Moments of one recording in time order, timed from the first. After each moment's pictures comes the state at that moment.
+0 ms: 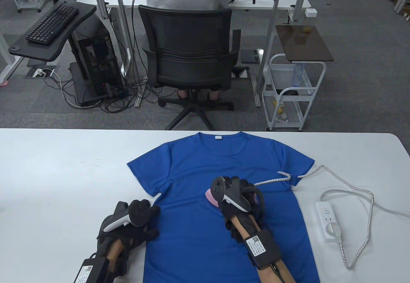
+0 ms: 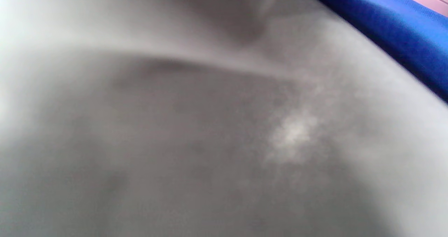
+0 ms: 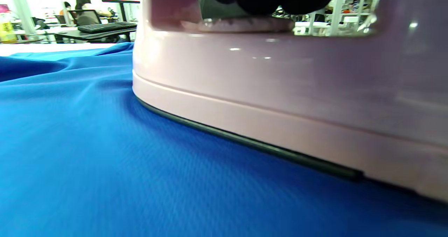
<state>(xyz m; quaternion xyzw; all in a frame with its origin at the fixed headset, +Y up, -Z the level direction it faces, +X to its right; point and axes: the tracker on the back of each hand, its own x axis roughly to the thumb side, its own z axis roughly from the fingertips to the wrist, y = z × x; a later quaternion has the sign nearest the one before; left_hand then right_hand) -0.238 -0.811 -0.373 -0.29 -0.12 0.09 0.94 0.061 -0.741 -0.435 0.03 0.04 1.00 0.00</state>
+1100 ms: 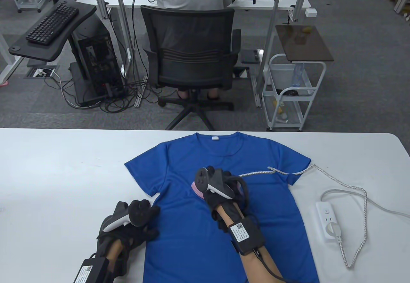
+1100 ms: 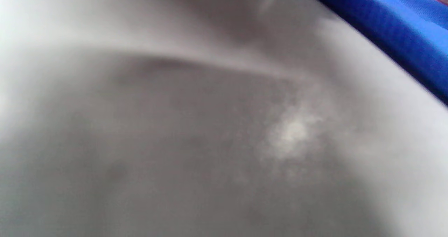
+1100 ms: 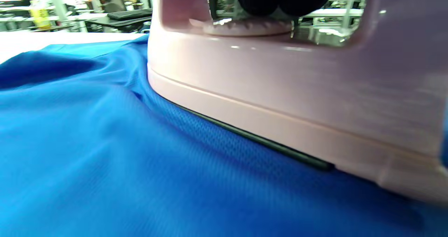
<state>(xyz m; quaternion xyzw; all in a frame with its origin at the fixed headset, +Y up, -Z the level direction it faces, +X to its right) -0.239 -0.811 -0.373 -0.29 -0.13 0.09 0.94 0.020 -0.737 -0.447 0.11 0.08 0.99 0.00</state>
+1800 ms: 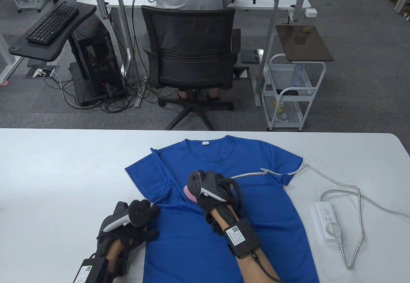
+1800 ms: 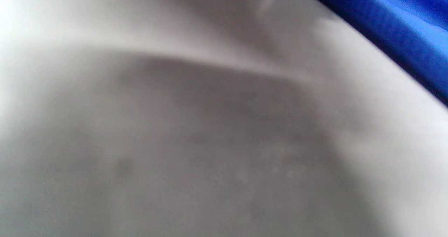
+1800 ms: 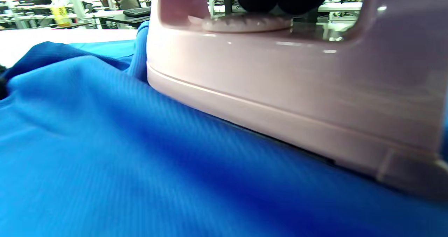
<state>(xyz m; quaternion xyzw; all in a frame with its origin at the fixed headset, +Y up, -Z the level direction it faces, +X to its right) -0.239 -0.811 -0.372 -0.29 -0.13 0.09 0.94 -0.003 -0.739 -0.453 0.11 0.08 0.99 0.00</state>
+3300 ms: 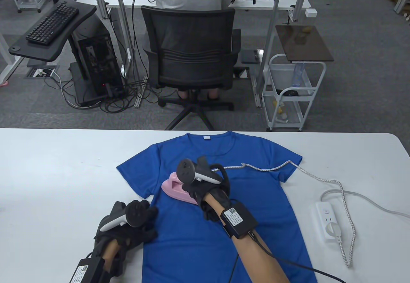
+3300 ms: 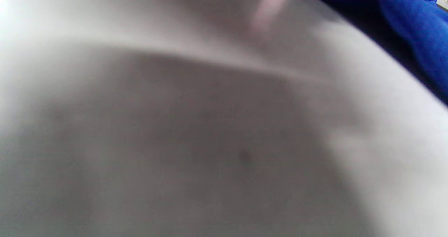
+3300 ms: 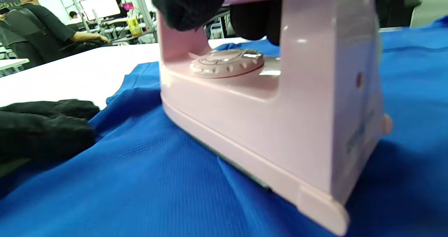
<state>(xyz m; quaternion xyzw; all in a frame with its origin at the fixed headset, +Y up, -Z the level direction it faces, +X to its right) -0.247 -0.811 -0.373 -0.30 -0.14 0.10 0.94 -0.034 -0.714 -0.469 0.25 0.09 0.96 0.06</state>
